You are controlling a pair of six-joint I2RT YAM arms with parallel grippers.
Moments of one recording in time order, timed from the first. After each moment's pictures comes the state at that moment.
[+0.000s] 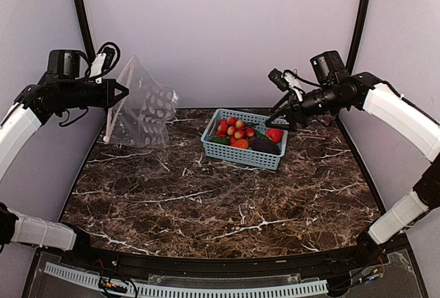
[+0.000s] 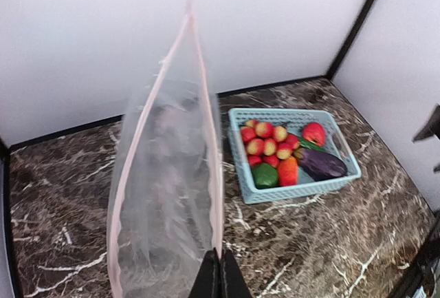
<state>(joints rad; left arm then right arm) -0.21 1.17 1.35 -0.66 0.25 -0.12 0.50 1.46 1.47 -0.78 -0.63 -0.41</state>
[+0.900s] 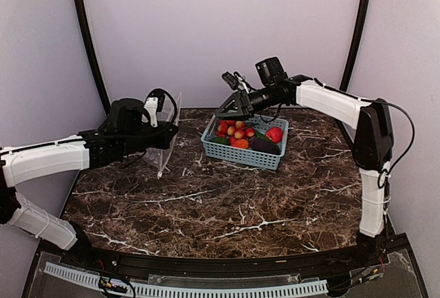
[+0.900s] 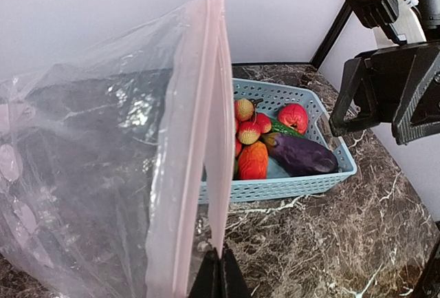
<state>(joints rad) -0.70 1.28 0.92 -0.05 -0.11 -0.35 0.58 2.06 1.90 -0.54 -1.08 0.21</state>
